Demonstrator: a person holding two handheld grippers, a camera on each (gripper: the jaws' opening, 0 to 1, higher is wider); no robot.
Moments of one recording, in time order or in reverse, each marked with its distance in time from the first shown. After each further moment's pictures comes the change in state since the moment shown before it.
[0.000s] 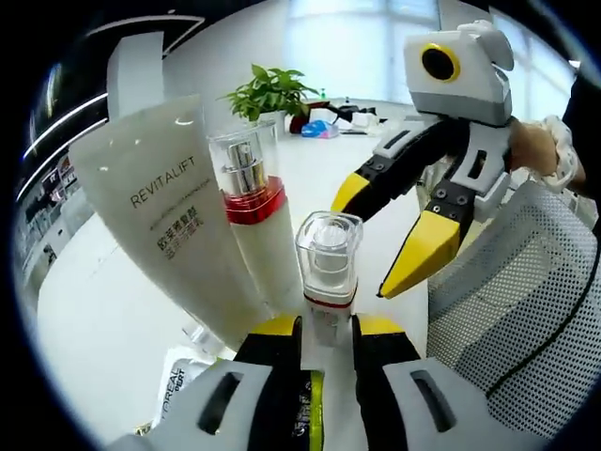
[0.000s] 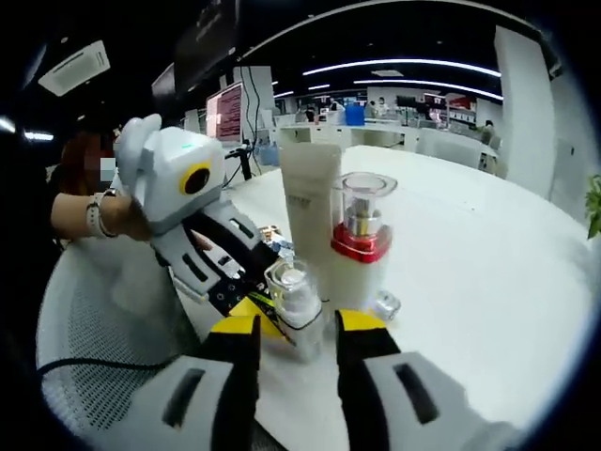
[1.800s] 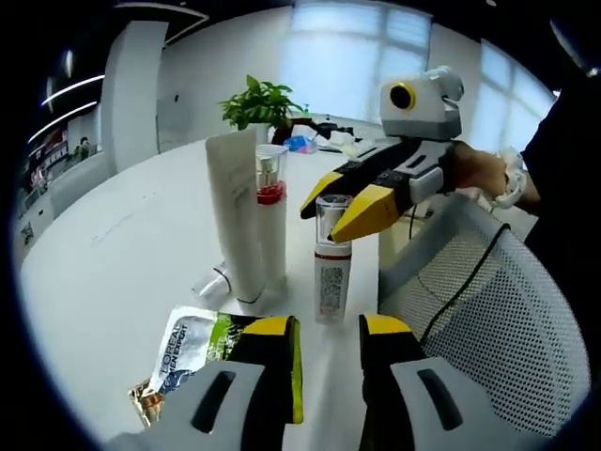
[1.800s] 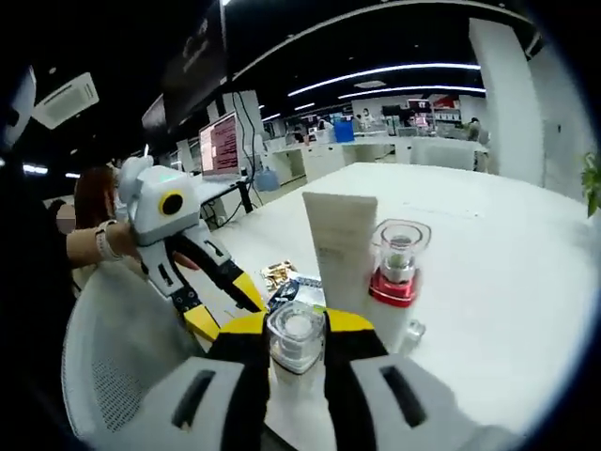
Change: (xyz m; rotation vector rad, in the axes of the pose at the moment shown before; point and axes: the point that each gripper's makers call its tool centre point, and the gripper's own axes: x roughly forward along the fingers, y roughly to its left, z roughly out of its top) left arm -0.066 -0.009 -0.013 -0.058 -0.060 -0.162; right arm 0.002 0.024 0.050 0.077 -0.127 -0.042
